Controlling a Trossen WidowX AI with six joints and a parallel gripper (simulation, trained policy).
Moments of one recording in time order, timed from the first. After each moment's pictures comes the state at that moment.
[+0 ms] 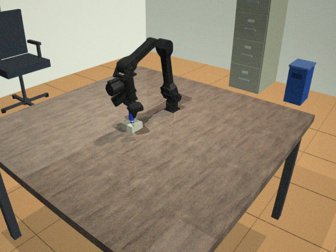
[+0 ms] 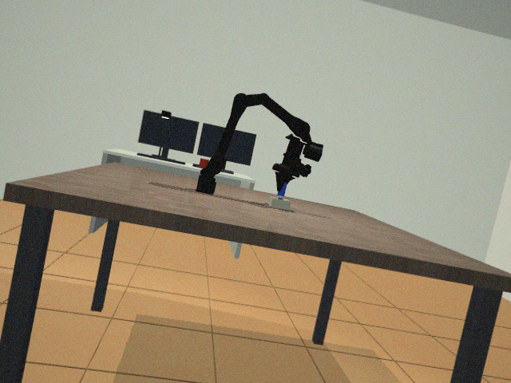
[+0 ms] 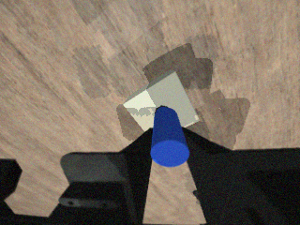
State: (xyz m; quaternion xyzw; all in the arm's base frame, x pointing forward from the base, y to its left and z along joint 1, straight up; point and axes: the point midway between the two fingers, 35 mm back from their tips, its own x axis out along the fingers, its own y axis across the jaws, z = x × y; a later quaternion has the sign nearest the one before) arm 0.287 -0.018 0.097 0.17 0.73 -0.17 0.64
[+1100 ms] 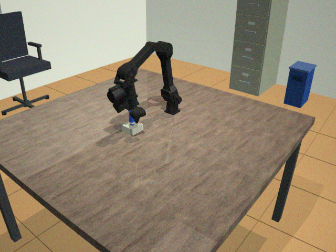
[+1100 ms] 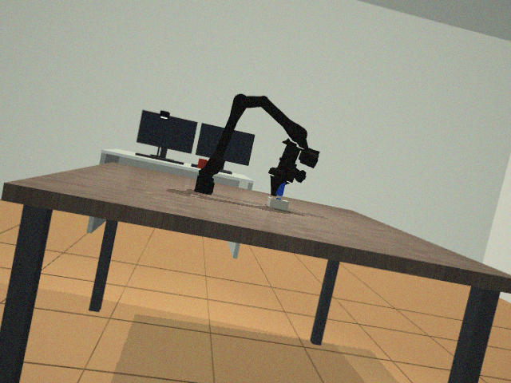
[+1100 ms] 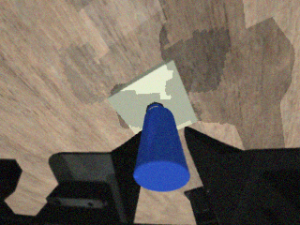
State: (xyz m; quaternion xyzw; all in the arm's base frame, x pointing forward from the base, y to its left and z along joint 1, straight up) arm 0.276 -0.021 0.082 0.14 0.74 -0.16 0.63
